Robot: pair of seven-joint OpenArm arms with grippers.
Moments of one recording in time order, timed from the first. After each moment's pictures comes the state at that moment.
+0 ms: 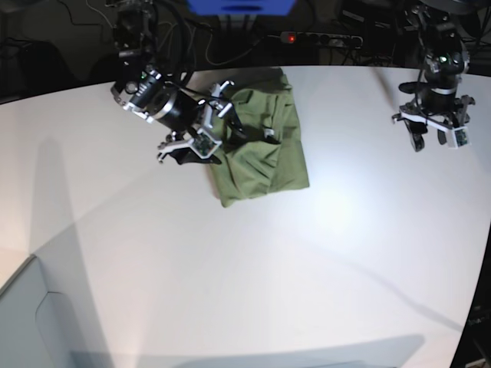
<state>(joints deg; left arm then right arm) 29.7 -15.1 -30.9 112.6 -23.3 -5.3 36.2 -17.9 -2.3 -2.8 105.6 -5.1 46.5 -28.0</state>
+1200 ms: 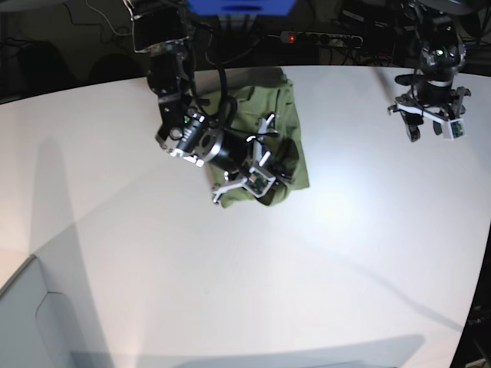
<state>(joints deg) 32.3 -13.9 -30.9 112.7 -23.4 -5.4 36.2 -3.0 -8.4 -11.7 93.5 -5.2 46.5 -27.5</state>
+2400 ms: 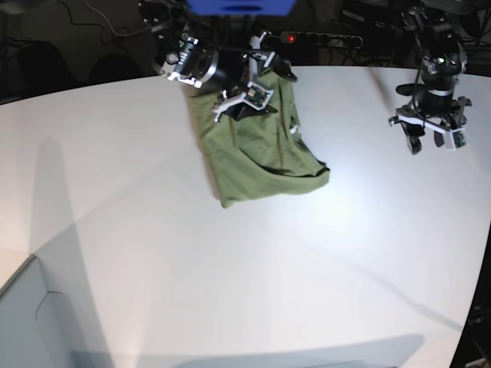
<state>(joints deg) 28.7 -13.9 -30.7 112.6 -23.6 -5.5 36.3 -24.8 -1.9 -18.6 104.4 -5.3 46.5 -27.3</state>
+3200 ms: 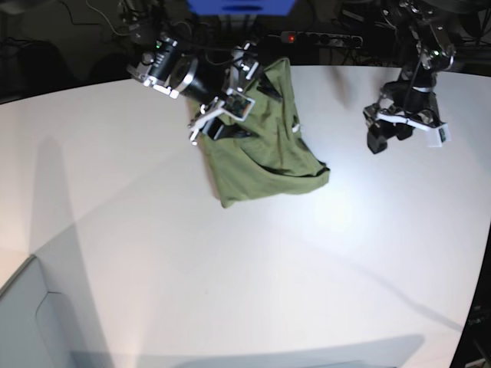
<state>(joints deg) 27.5 -5.6 -30.7 117.3 -41.5 -5.1 50.2 -24.6 1.0 -14.3 115.8 -5.3 46.5 -27.2</state>
